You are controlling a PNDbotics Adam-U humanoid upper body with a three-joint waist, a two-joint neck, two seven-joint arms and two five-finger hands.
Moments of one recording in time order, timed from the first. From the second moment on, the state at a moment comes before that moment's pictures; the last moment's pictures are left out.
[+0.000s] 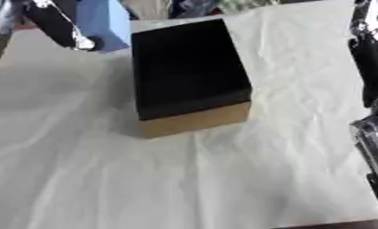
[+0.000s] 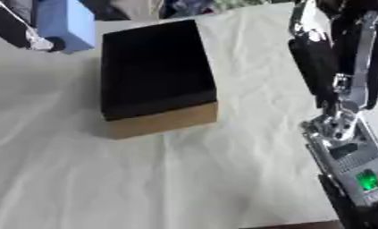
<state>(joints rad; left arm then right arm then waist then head) -1.15 0.56 -0.30 -1.48 -0.69 0.17 -0.67 -0.49 -0.42 0.19 -1.98 0.04 0.05 -0.66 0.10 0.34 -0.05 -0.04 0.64</state>
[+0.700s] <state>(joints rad) -1.22 0.39 -0.27 -1.24 -0.70 0.08 -0.44 -0.52 -0.40 0.20 -1.98 0.04 0.04 -0.64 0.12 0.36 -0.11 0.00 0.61</state>
